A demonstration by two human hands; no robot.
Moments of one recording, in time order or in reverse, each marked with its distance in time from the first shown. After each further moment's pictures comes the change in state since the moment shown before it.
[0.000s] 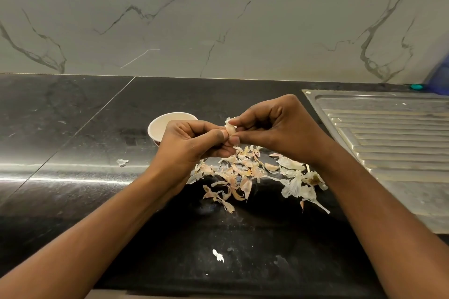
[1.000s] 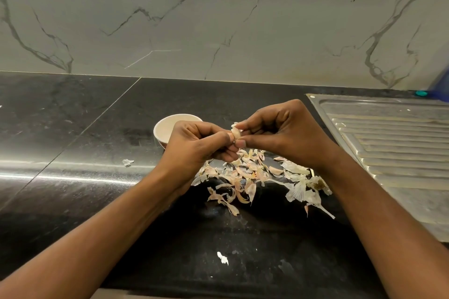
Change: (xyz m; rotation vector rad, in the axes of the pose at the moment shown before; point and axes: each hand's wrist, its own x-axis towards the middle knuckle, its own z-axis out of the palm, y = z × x) left_hand 0.000 0.003 0.001 0.072 0.010 0.019; right_hand -0.001 0.001 0.002 0.054 0.009 0.018
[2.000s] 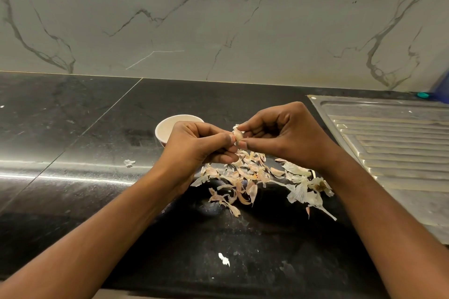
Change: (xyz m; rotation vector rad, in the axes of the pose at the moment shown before) left_hand 0.001 0.004 -0.005 -0.032 0.009 -0.129; right_hand 0.000 0.000 0.000 -0.023 -0.025 0.014
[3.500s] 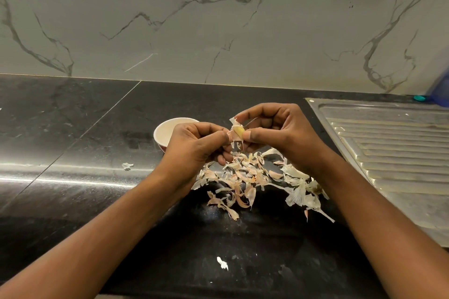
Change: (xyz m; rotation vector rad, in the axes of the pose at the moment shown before) left_hand 0.004 -0.003 0.006 -0.014 0.031 0.081; right_hand 0.000 -0.004 0.006 0.384 0.092 0.239
